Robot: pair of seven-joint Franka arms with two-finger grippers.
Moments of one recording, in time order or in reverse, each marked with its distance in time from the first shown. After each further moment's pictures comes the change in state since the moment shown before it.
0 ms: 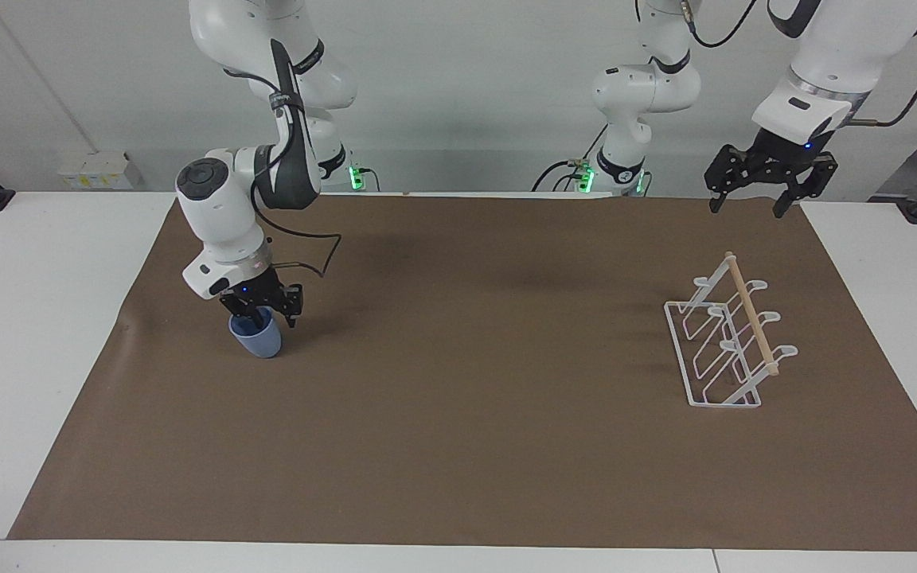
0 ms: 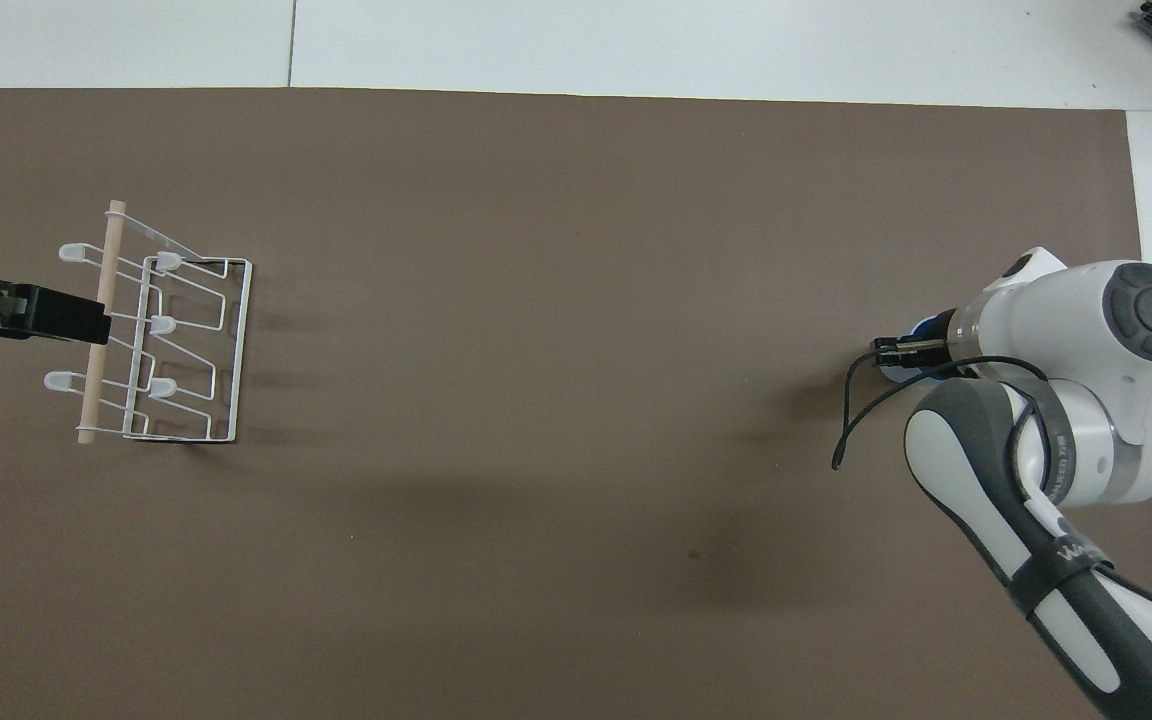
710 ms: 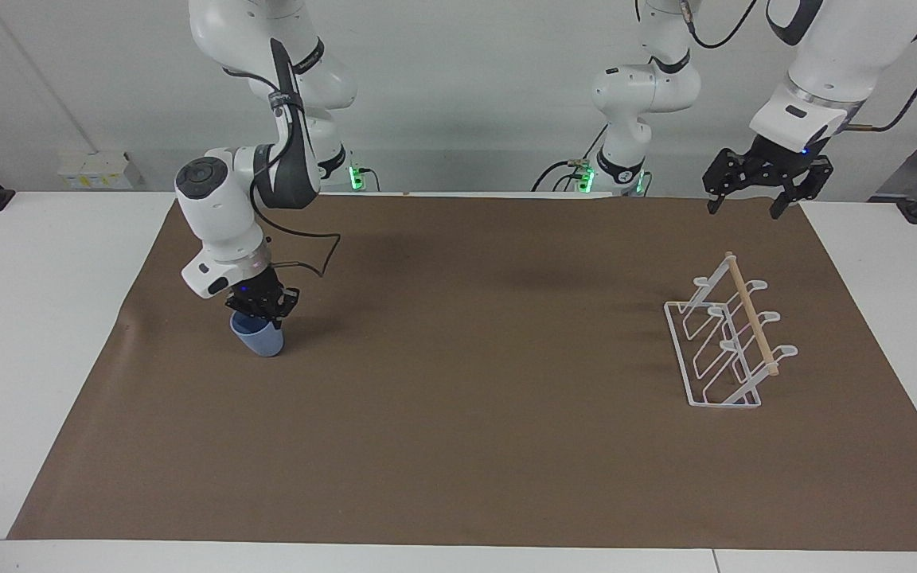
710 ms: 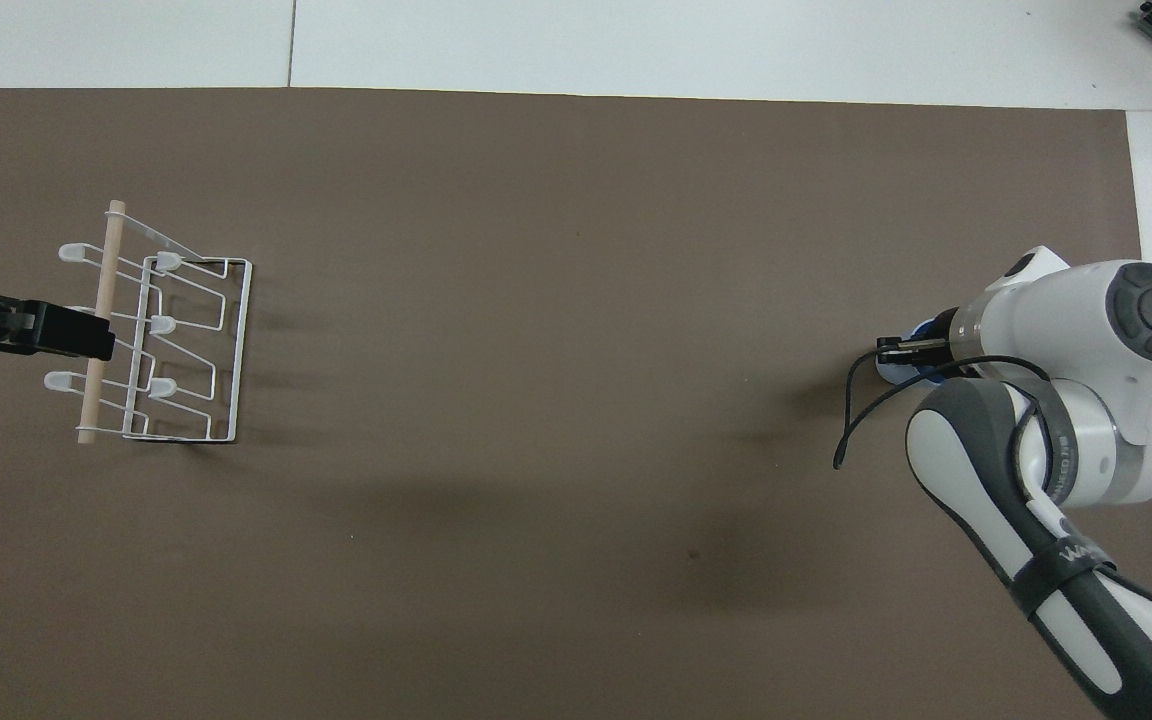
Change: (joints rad) left arm 0.002 -0.015 0.006 -0.040 0.000 -0.005 -0.002; right arm 0.002 -0.003 0.000 0.007 0.000 -0.002 0.000
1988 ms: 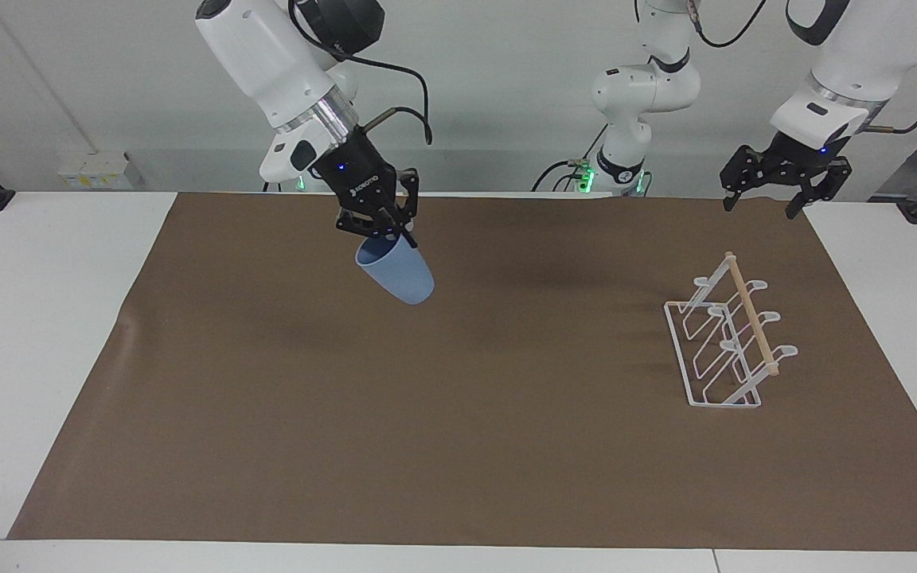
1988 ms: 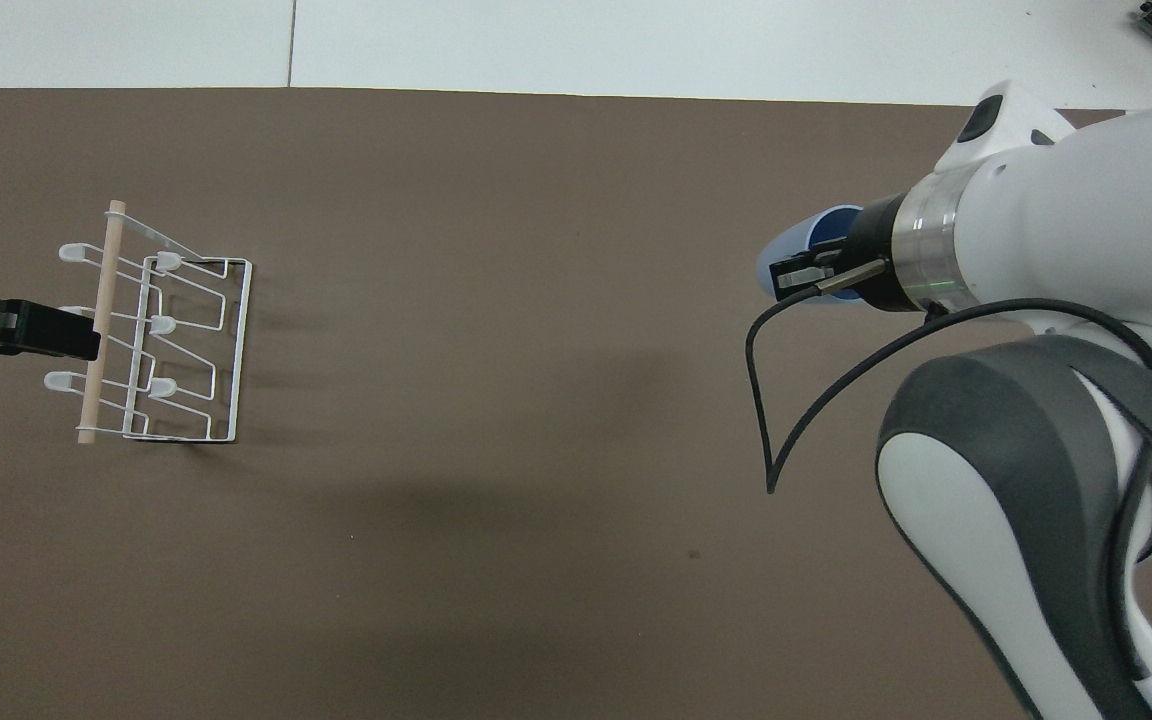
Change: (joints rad) left arm 0.041 -0.006 0.019 -0.004 -0.076 0.018 0.228; right arm 0.195 -0.042 0.107 0.504 0.571 -0.212 -0.048
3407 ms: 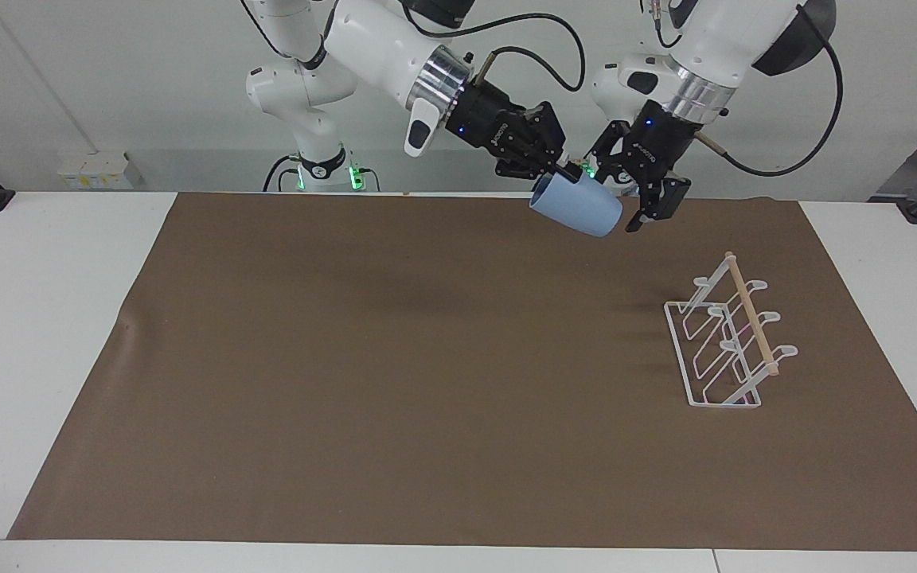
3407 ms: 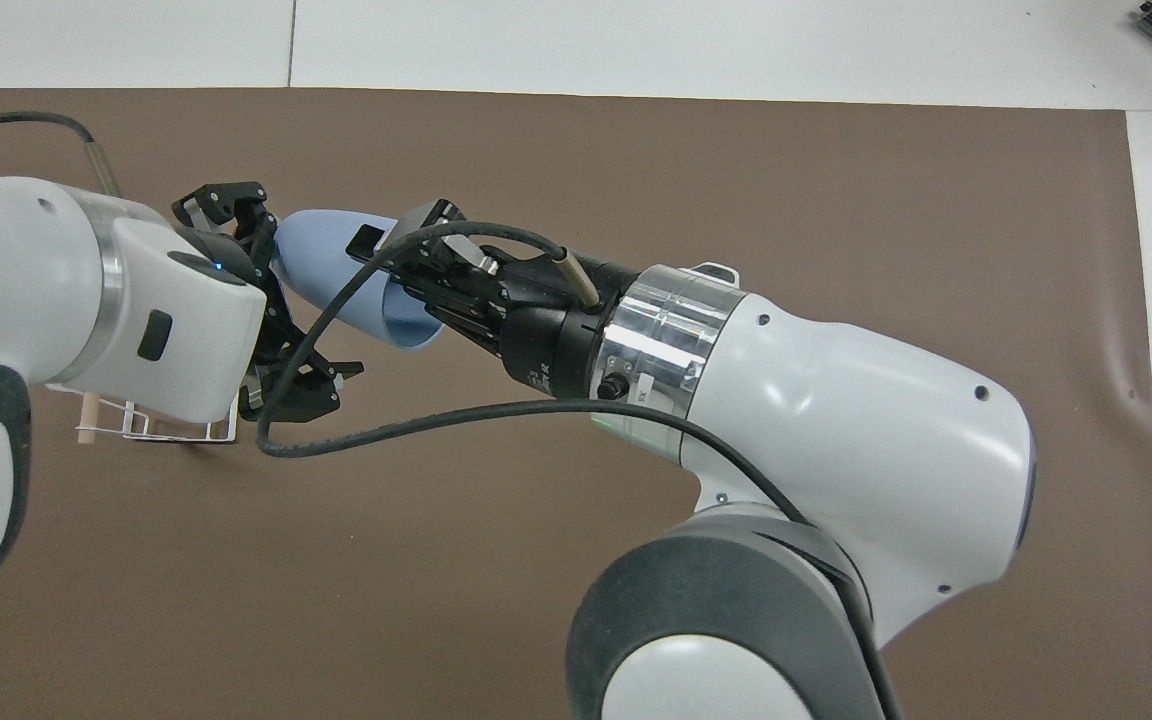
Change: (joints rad) left arm -0.289 0.033 -0.039 -0.027 -0.171 0.297 0.878; right arm 0.354 0.015 -0.006 -0.064 0.593 0.589 0.511
